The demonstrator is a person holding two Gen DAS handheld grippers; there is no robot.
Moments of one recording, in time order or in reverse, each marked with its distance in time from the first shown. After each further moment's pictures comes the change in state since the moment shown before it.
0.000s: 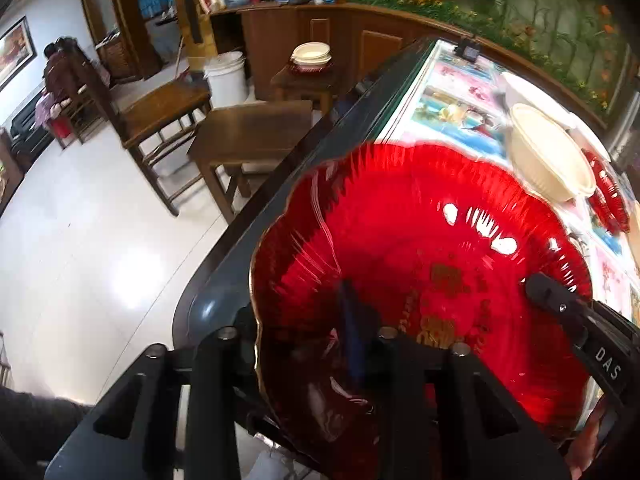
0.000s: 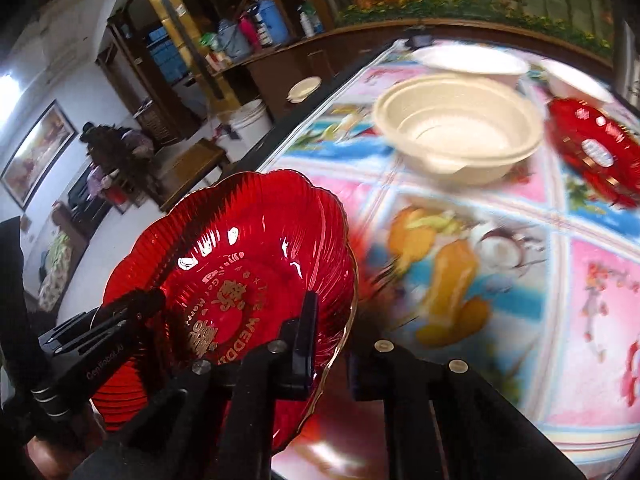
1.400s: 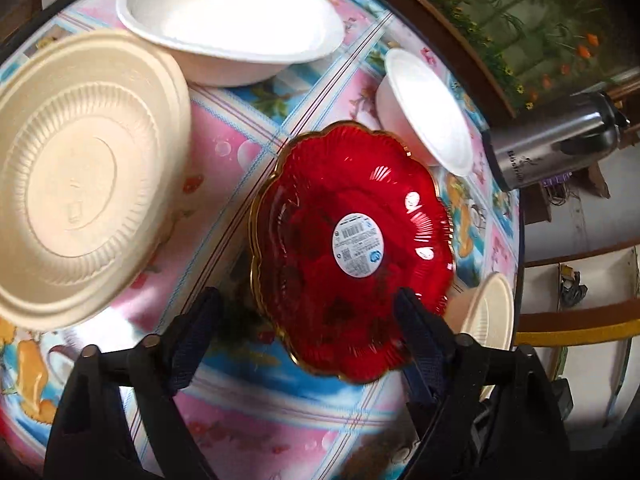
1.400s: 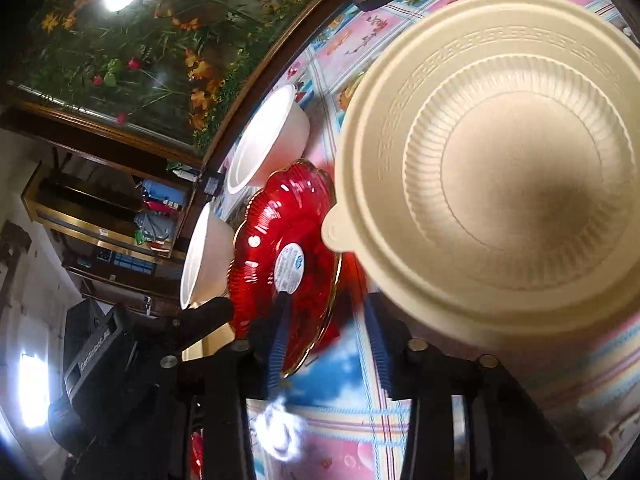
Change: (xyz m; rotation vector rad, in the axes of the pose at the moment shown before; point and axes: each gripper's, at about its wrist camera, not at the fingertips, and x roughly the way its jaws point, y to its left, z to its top) left arm 0.053 -0.358 0.107 -0.151 0.387 -0.541; right arm -0.059 -0.369 0.053 0.799 -0.220 0.149
